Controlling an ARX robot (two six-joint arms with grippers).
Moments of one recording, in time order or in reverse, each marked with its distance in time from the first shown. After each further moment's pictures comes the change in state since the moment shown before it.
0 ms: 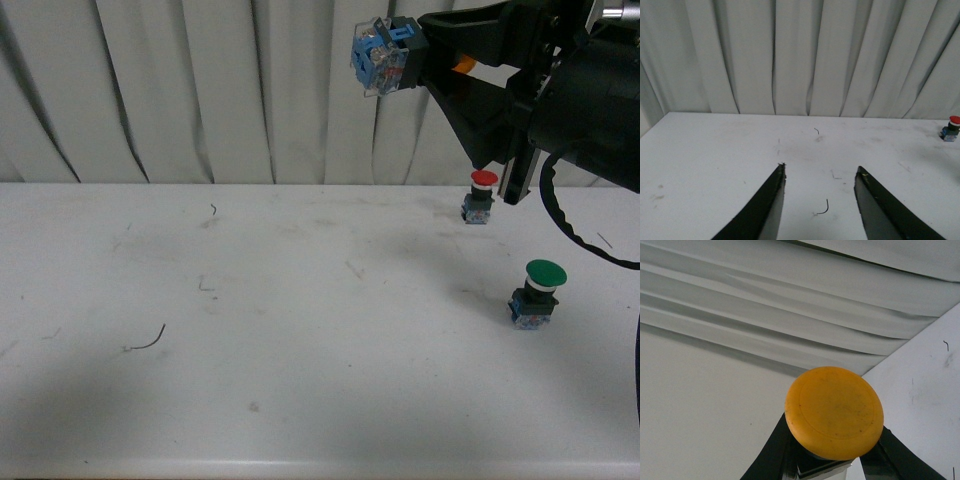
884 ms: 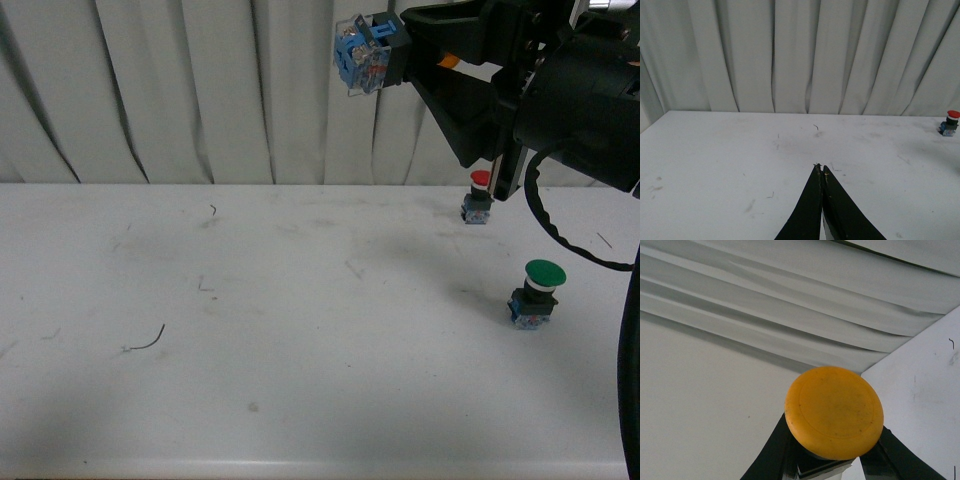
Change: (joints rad) left arm -0.001 -0.278 -0.158 -0.095 0.000 0.004; right arm 0.028 -0.007 -0.001 0.002 0.008 -0.037
